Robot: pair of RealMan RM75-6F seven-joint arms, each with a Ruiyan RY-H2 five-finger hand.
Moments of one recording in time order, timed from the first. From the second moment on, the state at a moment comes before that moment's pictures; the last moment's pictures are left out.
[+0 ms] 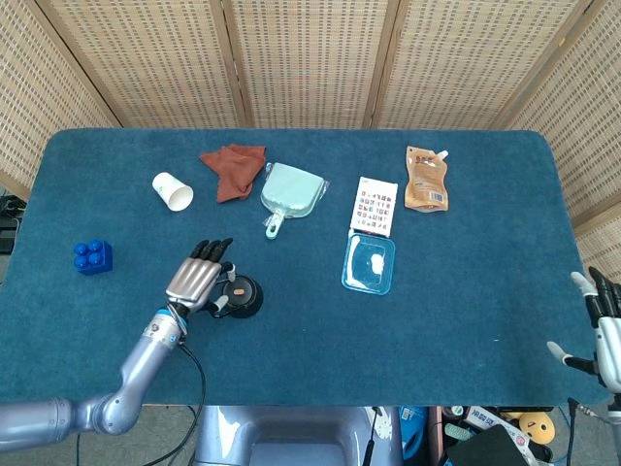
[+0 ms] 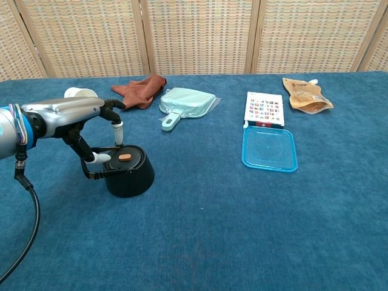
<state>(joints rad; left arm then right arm) -0.73 -1.50 -0.17 -1.70 0.84 1.02 0.61 0.04 -1.00 0.11 -1.71 -1.39 1.46 0.08</state>
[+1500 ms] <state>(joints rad) -0.80 -1.55 -0.14 -1.69 0.75 1.07 0.66 0.04 -0.98 0.11 -1.71 -1.39 1.45 0.12</state>
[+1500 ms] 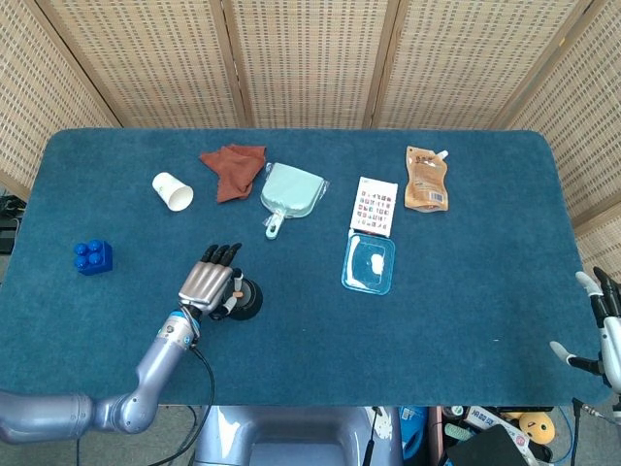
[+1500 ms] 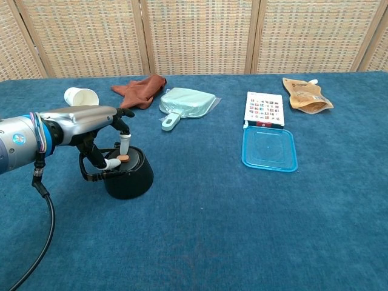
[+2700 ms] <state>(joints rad) -0.67 -1.41 -0.09 -1.48 0.89 0.92 0.31 0.05 -1.00 0.10 -1.72 -1.41 1.45 0.06</state>
